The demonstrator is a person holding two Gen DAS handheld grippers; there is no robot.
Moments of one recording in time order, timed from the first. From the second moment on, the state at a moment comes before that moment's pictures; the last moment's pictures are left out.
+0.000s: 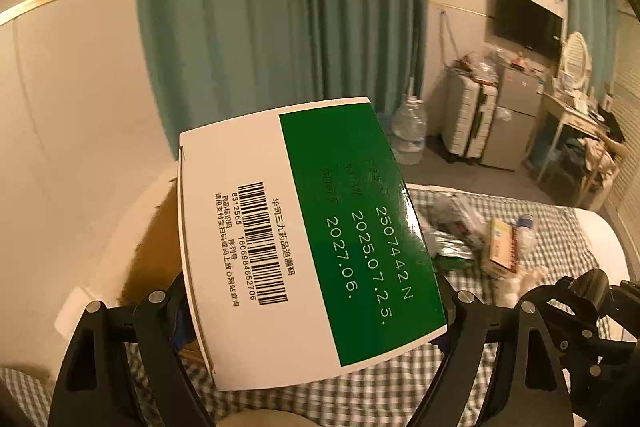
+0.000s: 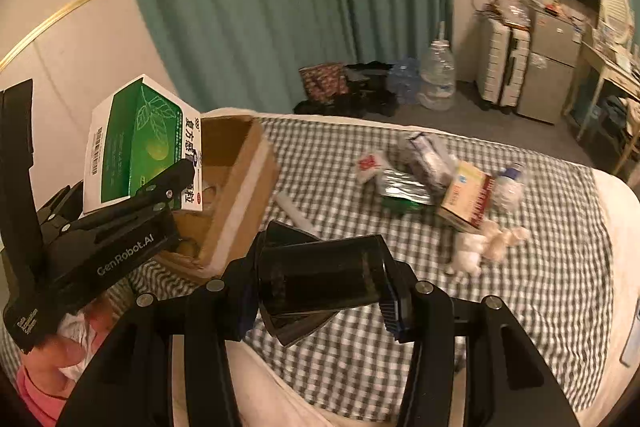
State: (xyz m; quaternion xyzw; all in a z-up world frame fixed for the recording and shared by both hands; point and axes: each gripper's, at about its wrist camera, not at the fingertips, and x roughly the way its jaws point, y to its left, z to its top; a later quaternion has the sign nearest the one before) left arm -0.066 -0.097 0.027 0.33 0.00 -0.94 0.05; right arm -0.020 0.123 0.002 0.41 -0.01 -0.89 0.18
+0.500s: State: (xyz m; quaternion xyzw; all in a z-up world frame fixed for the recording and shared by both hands) left arm -0.094 -0.206 -0.014 0.37 0.03 -0.92 0.13; right arm -0.051 0.027 -0.026 0.44 0.02 -0.86 0.25
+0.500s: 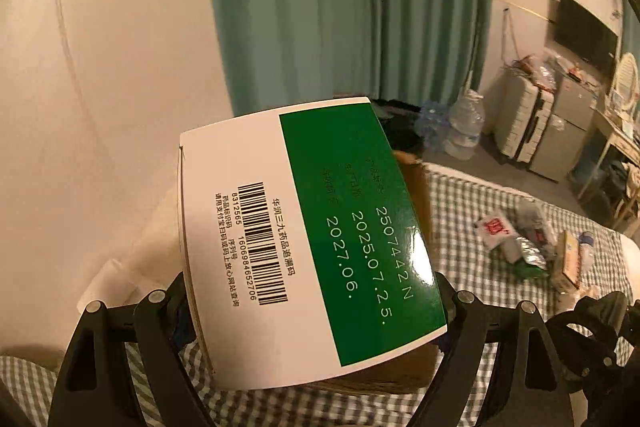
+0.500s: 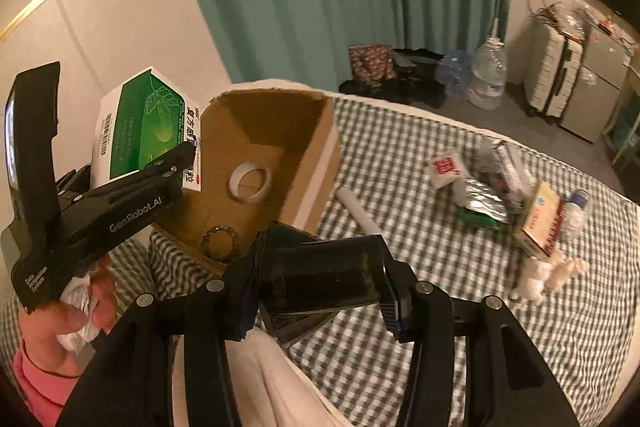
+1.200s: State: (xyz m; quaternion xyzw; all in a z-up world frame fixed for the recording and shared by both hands) left arm -0.117 -0.268 -0.074 0.43 0.06 -0.89 0.15; right arm -0.092 -0.053 -0.060 0.48 0.03 -0.83 0.28
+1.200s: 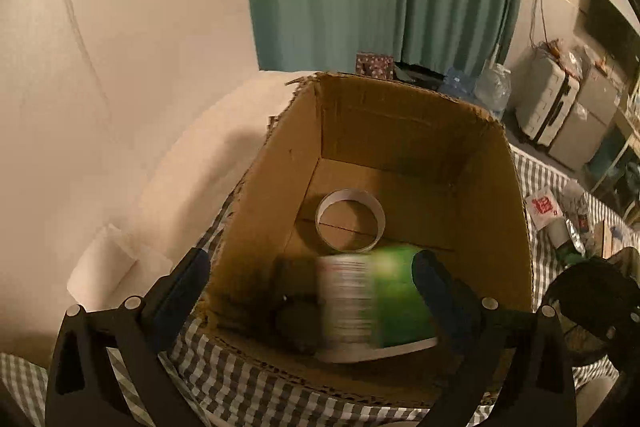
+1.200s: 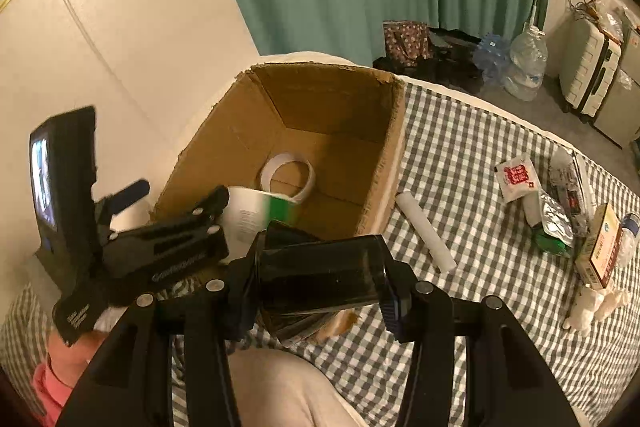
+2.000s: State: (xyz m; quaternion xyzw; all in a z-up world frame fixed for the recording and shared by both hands) left arm -0.091 -0.254 -0.048 0.41 0.07 -0.90 0.16; right arm -0.093 0.003 -0.031 0.44 -0.05 -0.86 0.25
